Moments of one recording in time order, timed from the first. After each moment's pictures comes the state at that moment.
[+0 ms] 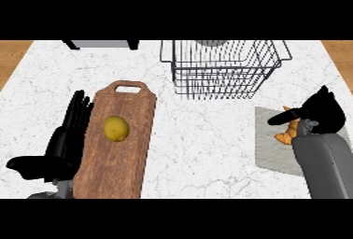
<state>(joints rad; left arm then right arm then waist) -0.01 0.22 -0.16 -1.68 0.17 0.28 -0.02 -0.41 -0.24 -0.03 -1.38 0.96 -0.02 1.21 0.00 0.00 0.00</state>
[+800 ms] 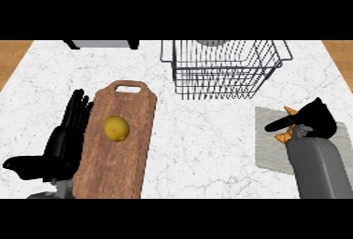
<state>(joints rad) -0.01 0.20 -0.14 -1.69 0.15 0.25 -0.01 -0.39 -0.13 -0.17 -1.30 1.04 -0.01 1.14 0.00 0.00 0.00</state>
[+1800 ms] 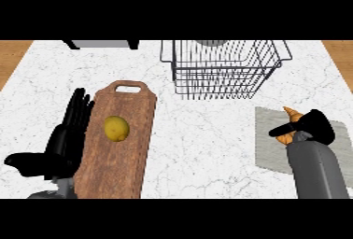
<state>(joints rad) -0.02 0.15 -0.11 -1.70 0.11 0.22 0.03 -0.38 -0.10 -0.28 -1.19 1.07 -0.06 1.06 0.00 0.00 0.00</state>
